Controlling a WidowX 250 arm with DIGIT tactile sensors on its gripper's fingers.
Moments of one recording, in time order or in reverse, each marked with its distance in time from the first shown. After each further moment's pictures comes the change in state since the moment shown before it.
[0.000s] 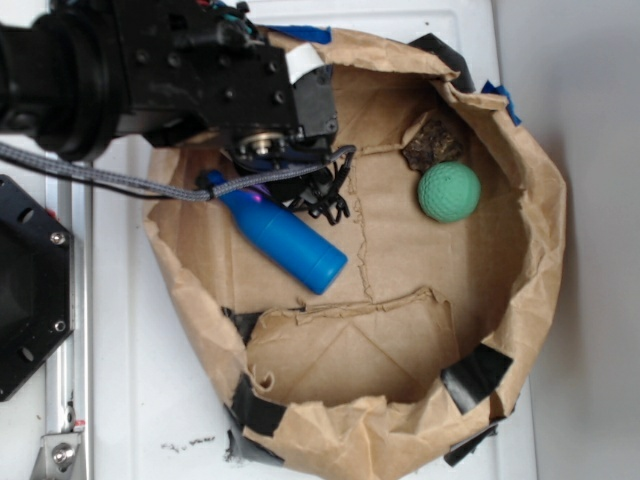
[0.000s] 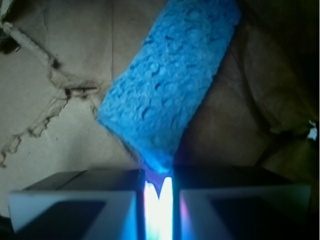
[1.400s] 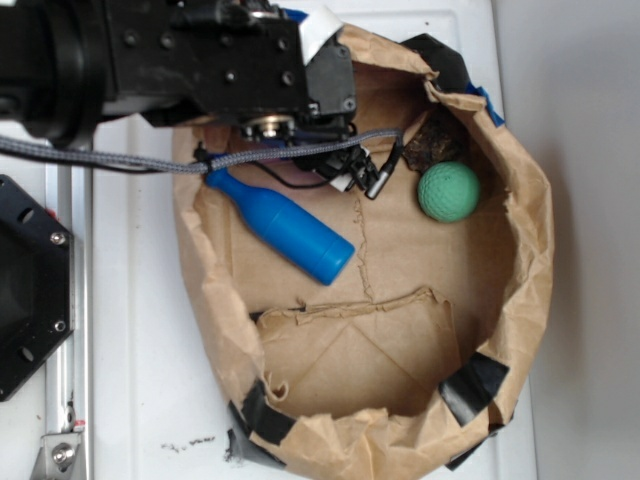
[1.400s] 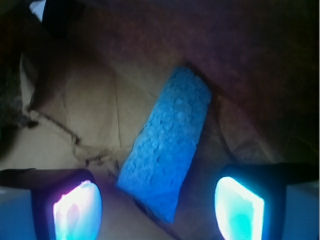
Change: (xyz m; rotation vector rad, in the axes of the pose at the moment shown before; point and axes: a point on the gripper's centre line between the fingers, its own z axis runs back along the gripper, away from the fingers) arm 0.028 0.005 0.013 0.029 -0.134 0.117
